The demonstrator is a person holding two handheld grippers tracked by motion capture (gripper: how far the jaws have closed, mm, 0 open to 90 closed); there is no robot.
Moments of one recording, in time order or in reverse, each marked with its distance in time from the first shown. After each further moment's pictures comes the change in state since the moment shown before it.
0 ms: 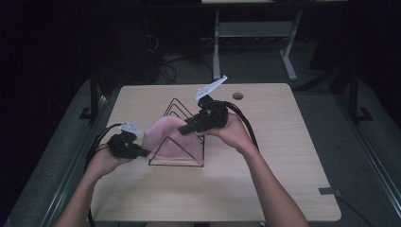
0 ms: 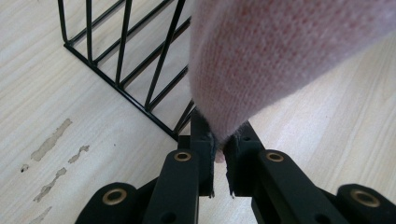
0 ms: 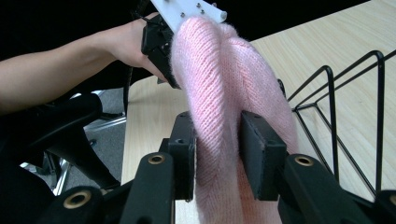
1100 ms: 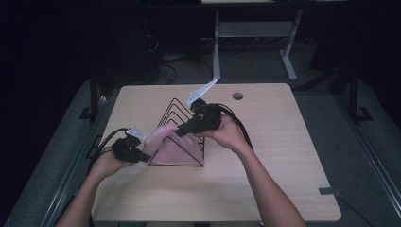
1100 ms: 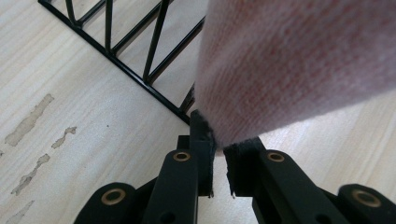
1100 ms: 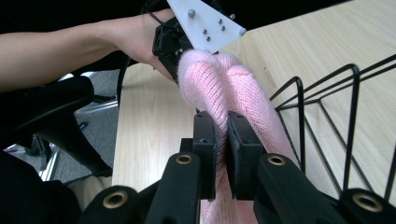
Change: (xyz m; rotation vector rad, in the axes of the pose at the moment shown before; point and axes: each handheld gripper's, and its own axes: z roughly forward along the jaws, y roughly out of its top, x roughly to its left) left arm 0.007 -0.010 0.026 0.098 0.004 0.001; right arm 0.005 0.006 0.017 0.073 -0.019 -0.057
